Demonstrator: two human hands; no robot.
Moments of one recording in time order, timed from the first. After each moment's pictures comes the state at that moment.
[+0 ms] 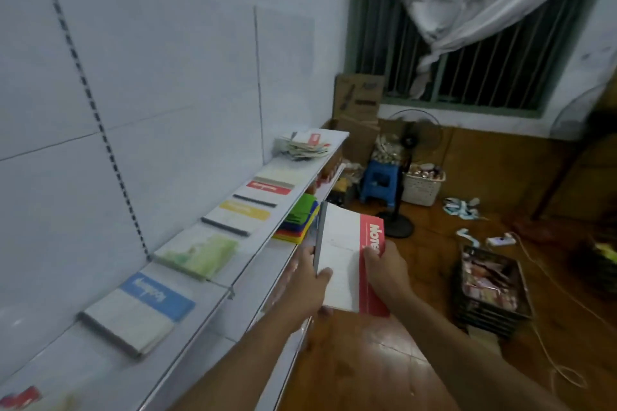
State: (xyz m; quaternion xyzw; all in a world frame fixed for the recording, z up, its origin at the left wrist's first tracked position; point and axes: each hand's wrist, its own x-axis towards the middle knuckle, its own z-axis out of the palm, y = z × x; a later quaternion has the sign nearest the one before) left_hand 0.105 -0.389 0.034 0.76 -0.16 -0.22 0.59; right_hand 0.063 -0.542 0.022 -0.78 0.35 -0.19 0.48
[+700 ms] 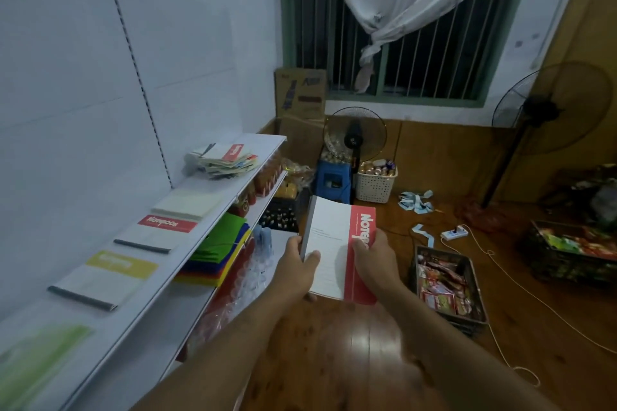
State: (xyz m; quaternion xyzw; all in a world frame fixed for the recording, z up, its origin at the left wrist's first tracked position) left_hand 0.210 -0.690 0.034 0.79 -0.21 -0.22 0.54; right_hand 0.140 -0.827 0.027 -0.74 0.39 -0.22 0.50
